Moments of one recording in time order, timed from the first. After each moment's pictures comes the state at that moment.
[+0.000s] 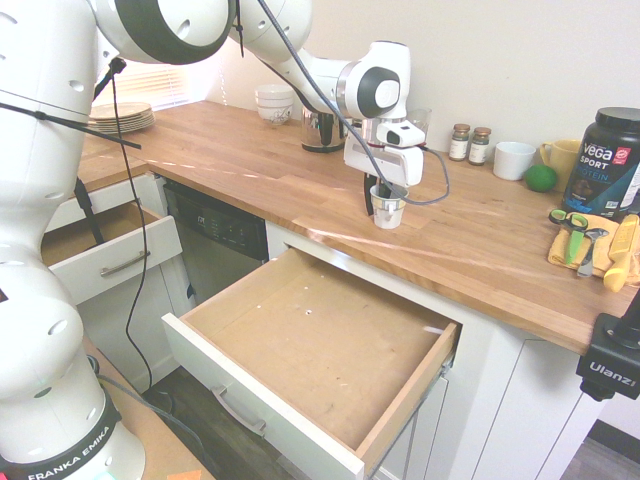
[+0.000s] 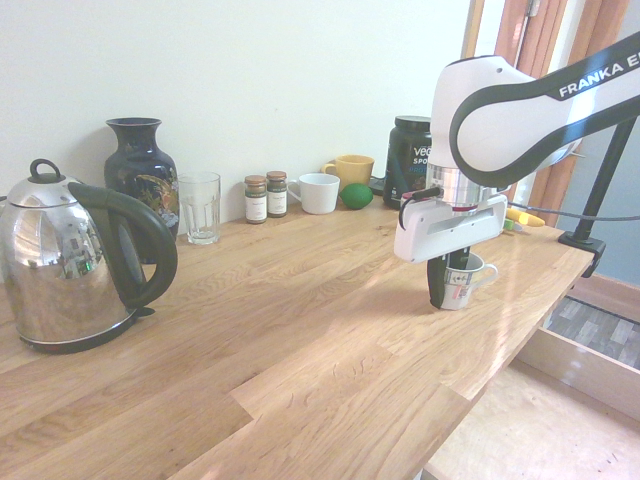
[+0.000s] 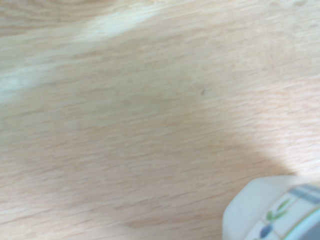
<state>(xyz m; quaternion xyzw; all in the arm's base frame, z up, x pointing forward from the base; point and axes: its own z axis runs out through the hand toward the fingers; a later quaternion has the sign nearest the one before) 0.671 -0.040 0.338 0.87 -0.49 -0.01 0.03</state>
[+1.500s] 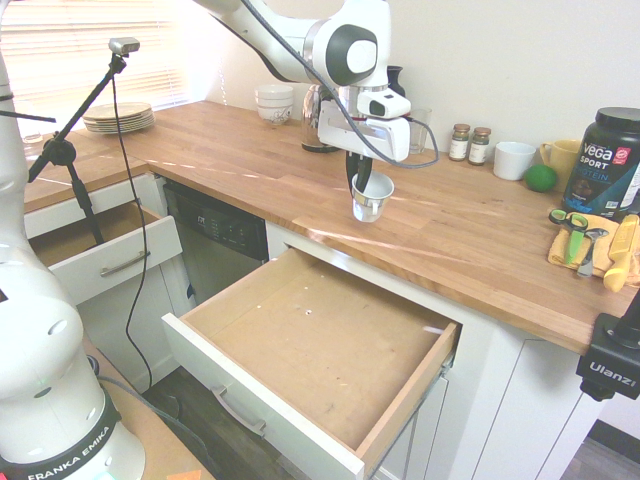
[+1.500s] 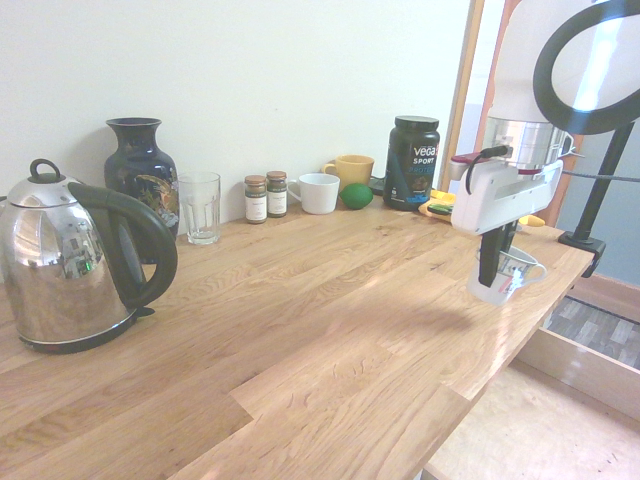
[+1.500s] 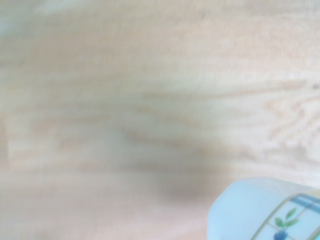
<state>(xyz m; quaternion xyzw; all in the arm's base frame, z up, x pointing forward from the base) 0.586 -0.034 0.411 0.91 -0.42 0.01 0.01</state>
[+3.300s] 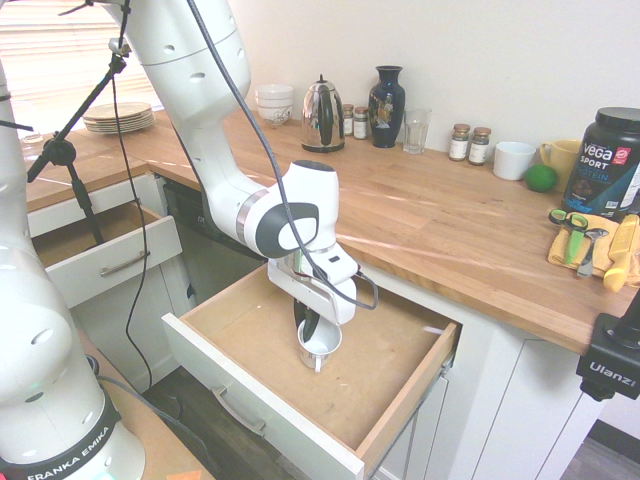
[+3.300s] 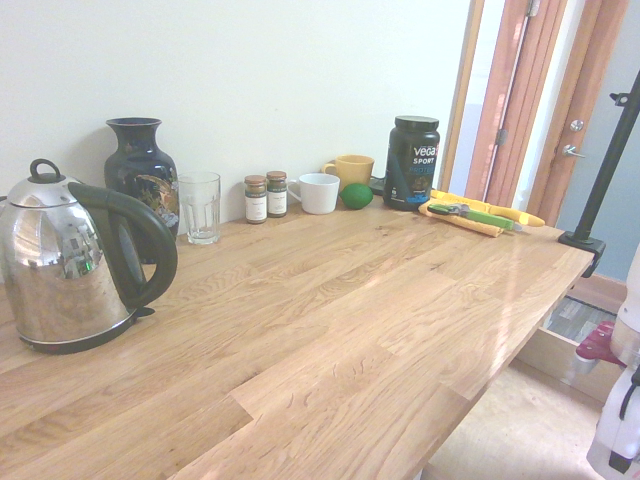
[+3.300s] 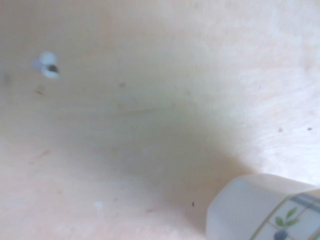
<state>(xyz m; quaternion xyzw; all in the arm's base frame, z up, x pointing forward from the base) 0.405 -0.068 0.172 0.90 -0.44 -0.04 0.03</state>
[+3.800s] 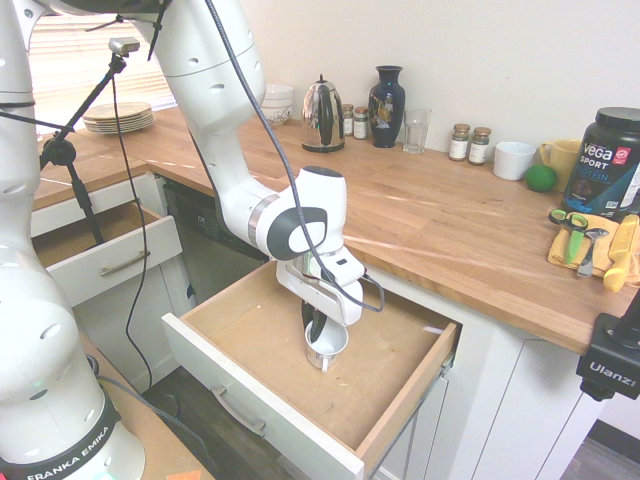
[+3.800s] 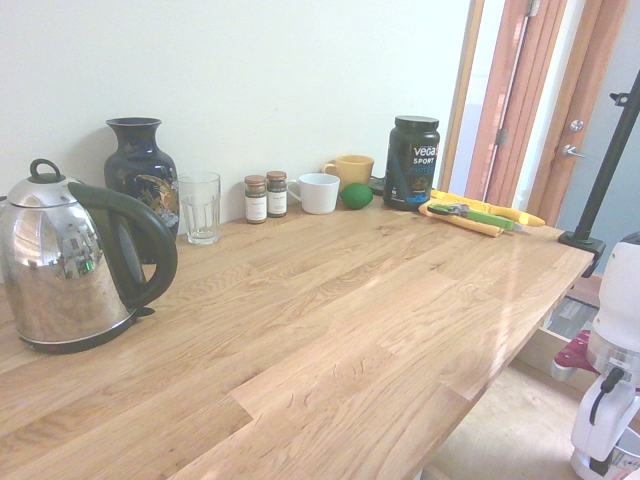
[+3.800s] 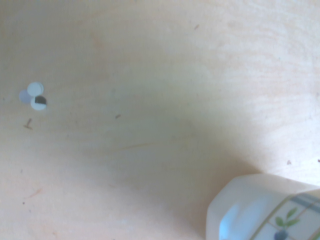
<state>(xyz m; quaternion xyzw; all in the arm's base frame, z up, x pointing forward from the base) 0.426 -0.068 0.165 0.90 -0.44 -0.04 0.04</state>
